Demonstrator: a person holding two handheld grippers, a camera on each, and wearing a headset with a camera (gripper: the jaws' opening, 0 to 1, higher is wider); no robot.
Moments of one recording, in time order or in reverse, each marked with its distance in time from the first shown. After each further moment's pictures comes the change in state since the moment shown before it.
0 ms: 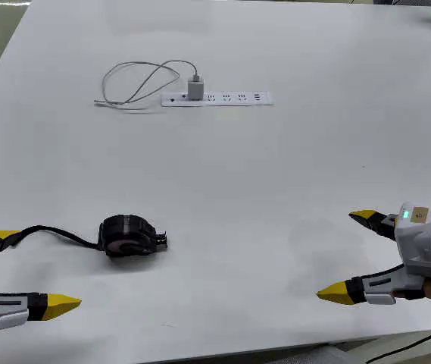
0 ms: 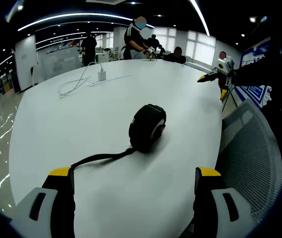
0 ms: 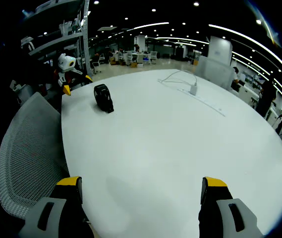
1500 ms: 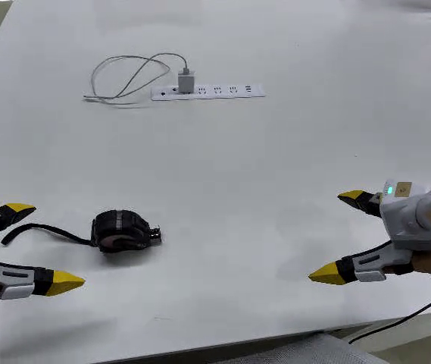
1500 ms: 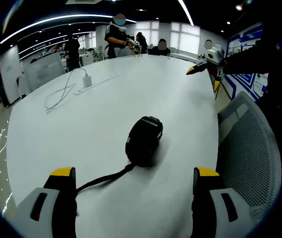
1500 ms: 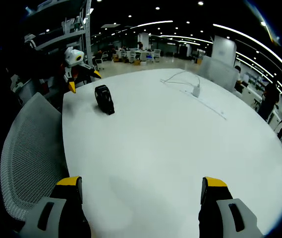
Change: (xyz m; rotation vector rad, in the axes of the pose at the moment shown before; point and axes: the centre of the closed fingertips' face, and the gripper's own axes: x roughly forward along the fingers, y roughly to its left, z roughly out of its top) left arm 0.021 -0.001 0.035 0.133 0.042 -0.083; right arm 0.001 -0.007 0.015 -0.026 0.025 0.022
